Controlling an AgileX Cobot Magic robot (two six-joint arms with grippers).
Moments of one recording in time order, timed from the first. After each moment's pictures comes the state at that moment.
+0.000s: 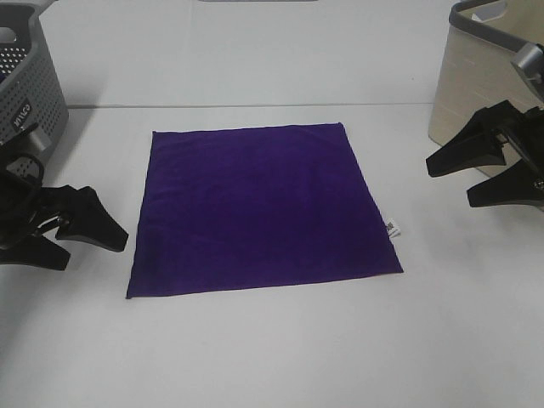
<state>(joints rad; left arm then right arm) 0.05 1.85 -0.85 -0.97 0.73 0.91 -0.21 1.75 -0.94 1.01 0.97 -0.90</state>
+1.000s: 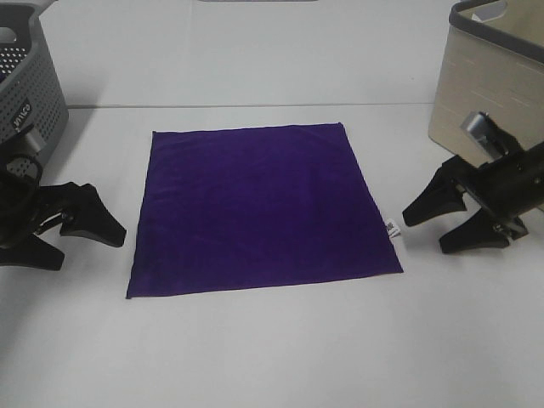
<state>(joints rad) 0.05 1.86 -0.85 -0.97 0.67 0.83 -0.16 2.09 -1.07 0.95 0.93 -0.87</state>
